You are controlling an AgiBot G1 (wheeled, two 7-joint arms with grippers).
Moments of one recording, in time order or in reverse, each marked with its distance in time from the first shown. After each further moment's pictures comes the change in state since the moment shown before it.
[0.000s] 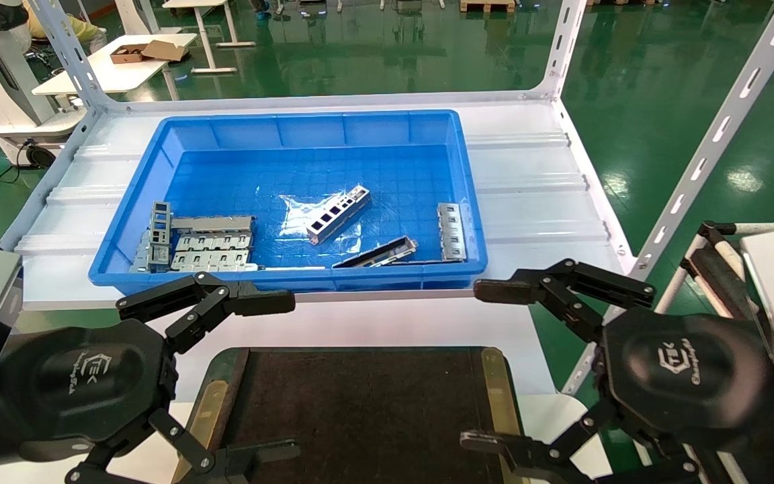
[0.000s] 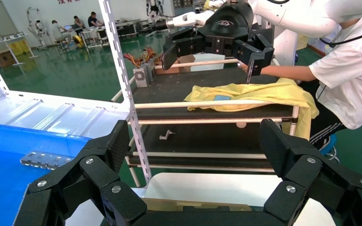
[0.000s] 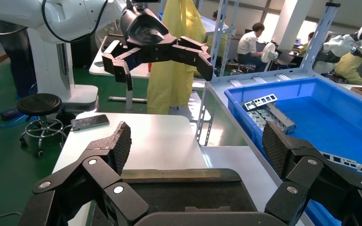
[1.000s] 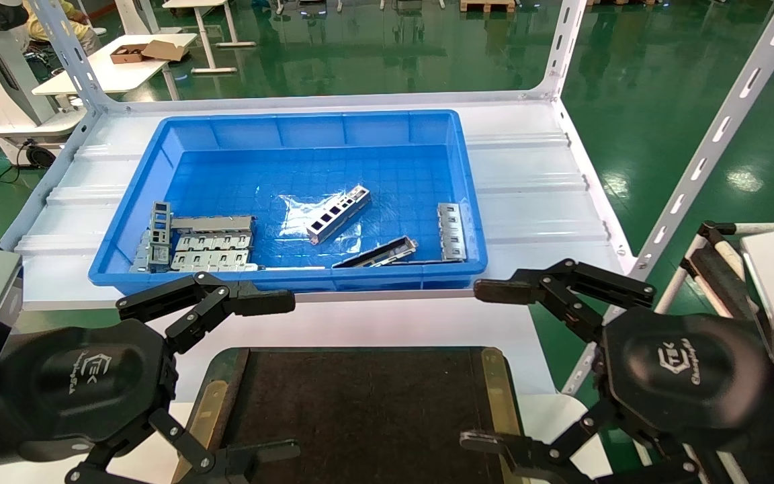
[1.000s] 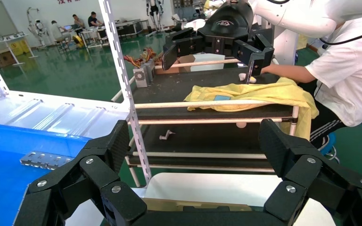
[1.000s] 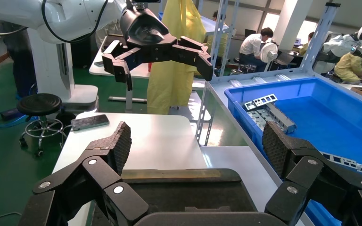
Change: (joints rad) left arm 0.000 0.001 -0.001 -0.001 0.006 -0.012 0.001; right arm 0.000 0.000 0.000 0.000 0.000 0.000 0.000
